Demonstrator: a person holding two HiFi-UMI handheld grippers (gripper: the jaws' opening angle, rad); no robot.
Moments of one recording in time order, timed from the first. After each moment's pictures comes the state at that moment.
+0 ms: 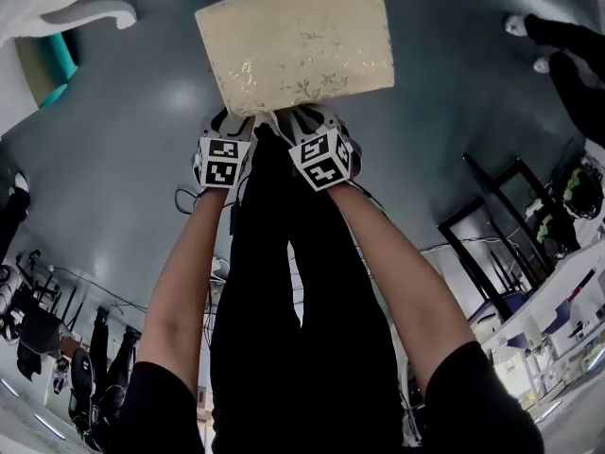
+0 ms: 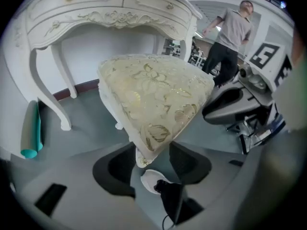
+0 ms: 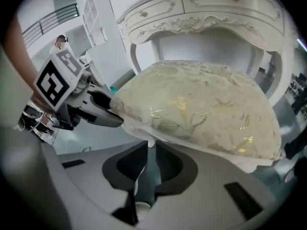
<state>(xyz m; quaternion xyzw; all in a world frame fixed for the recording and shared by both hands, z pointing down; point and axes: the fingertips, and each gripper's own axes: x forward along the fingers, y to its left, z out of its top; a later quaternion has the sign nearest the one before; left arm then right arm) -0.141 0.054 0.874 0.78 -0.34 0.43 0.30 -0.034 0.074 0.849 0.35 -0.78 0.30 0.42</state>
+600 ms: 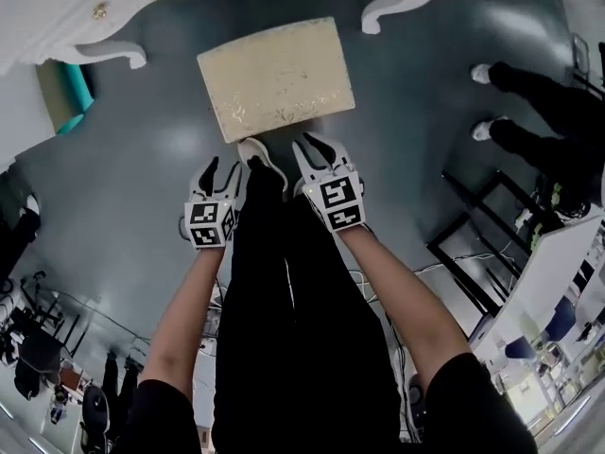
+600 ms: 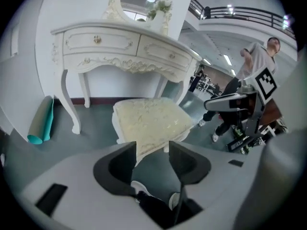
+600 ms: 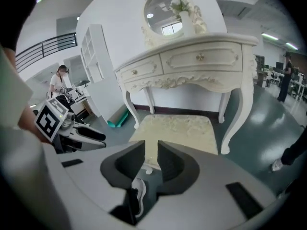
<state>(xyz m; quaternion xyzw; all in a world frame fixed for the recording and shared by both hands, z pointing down) -0.153 0.069 0.738 0.79 -0.43 0.30 0.32 0.010 0.046 0.689 0.45 -0.81 0.28 0.26</state>
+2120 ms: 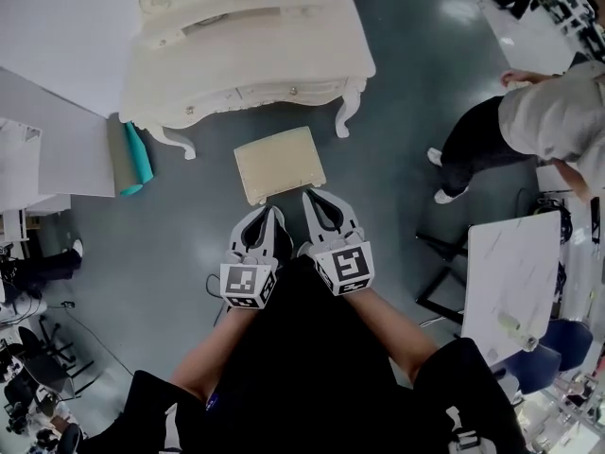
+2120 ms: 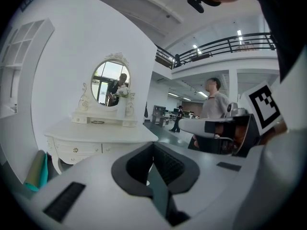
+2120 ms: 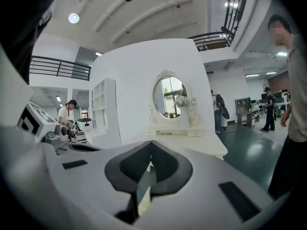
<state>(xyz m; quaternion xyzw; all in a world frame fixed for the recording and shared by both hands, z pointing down) -0.014 0.124 0.244 0.88 -0.44 0.09 0.14 0.065 0.113 0.215 0.54 -0.83 0.10 0.05</state>
